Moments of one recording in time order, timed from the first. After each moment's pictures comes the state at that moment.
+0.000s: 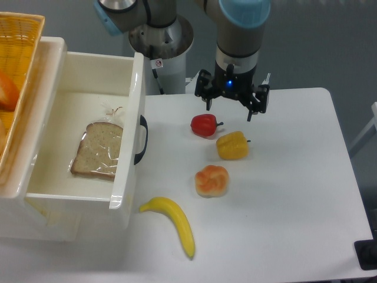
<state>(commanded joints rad) 2.57 -1.70 -1.52 -1.43 1.60 0.90</state>
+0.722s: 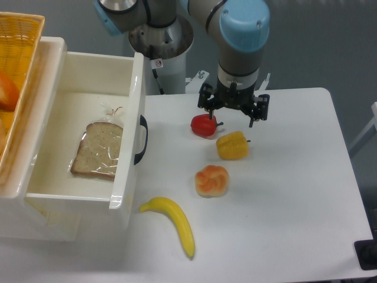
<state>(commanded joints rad) 2.56 -1.75 -1.59 -1.42 1.62 0.75</state>
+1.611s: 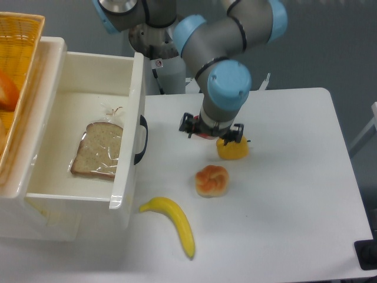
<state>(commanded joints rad) 2.49 -1.88 -1.63 -1.41 1.50 0.66</state>
